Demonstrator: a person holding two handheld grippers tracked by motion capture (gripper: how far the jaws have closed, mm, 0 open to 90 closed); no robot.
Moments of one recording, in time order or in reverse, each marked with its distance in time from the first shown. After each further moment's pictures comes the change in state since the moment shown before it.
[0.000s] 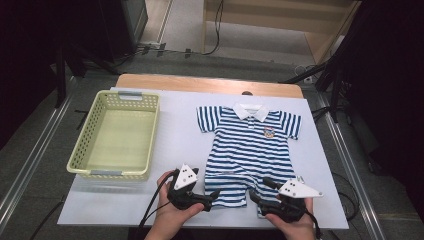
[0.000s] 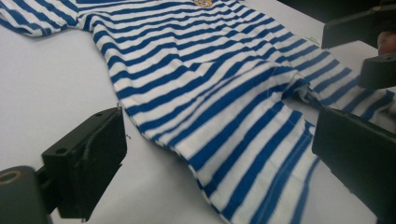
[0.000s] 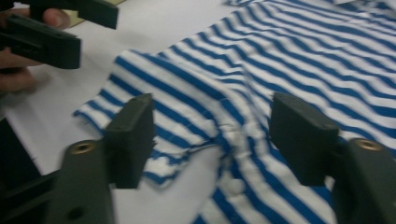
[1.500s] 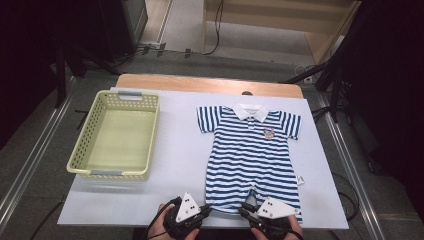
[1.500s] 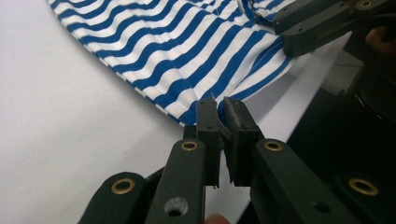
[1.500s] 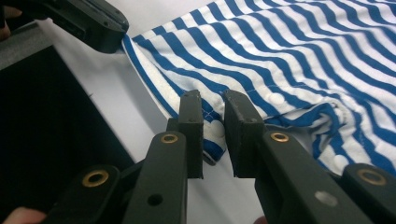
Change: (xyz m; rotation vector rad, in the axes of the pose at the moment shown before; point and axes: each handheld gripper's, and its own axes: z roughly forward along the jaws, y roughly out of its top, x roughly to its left) left arm -0.039 -0.036 -0.027 0.150 -0.027 0.101; right arm 0.048 -0.018 0.010 0.136 0.047 -0.147
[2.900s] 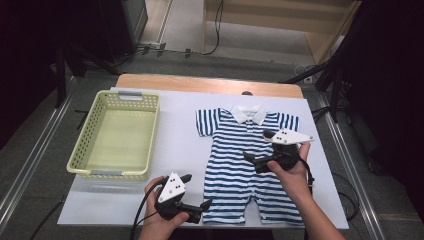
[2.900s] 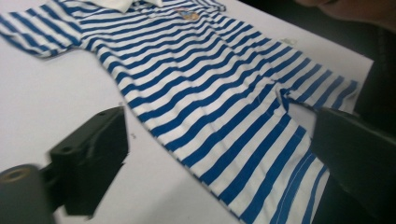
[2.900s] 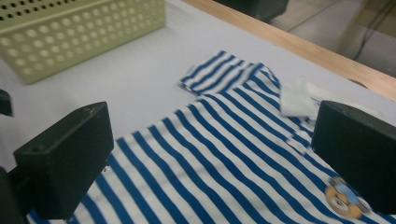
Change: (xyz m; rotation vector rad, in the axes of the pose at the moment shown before) left arm 0.044 0.029 -0.011 -0.194 -0.020 -0.048; right arm -0.119 0.112 0.002 -0.160 -0.087 0.019
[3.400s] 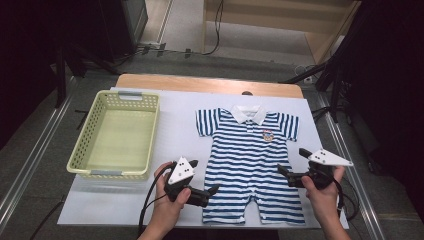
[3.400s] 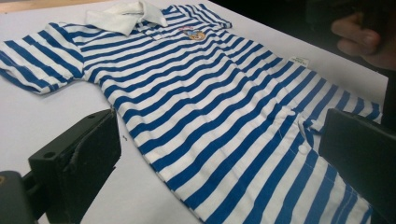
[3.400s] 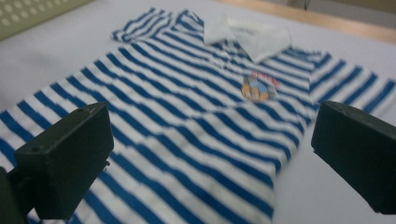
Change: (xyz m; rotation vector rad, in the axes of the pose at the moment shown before) left arm 0.013 0.021 0.031 -0.015 0.004 0.020; right arm -0.039 -0.085 -0.058 0.009 -0.147 0.152
